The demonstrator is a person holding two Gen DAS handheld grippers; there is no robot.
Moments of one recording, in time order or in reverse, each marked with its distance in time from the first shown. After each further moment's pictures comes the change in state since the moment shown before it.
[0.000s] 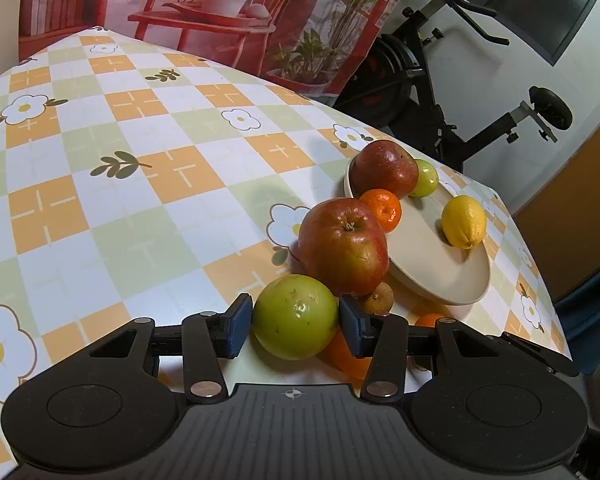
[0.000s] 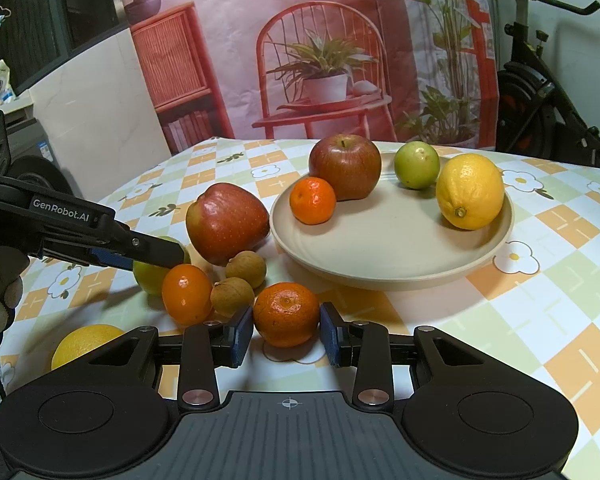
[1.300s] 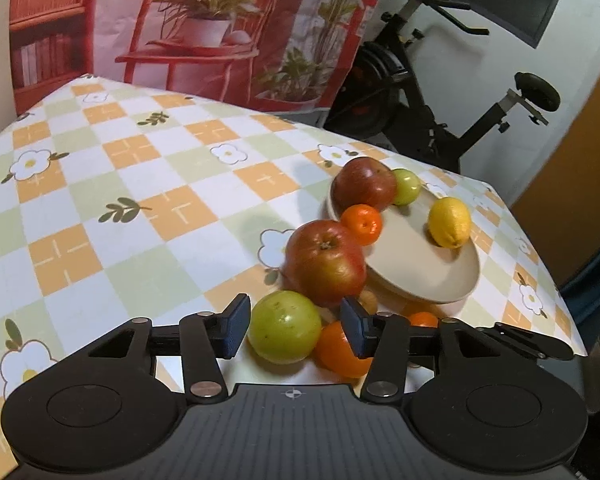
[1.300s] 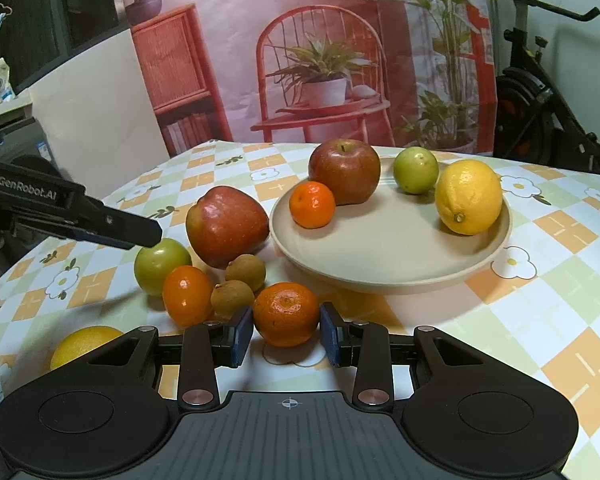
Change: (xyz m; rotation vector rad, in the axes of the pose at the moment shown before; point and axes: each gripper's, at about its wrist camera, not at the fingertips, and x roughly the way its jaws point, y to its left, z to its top) left arm -0.024 -0.022 0.005 0.111 -0.044 0.047; right arm -0.002 0.000 0.000 -0.003 -0.008 -0.006
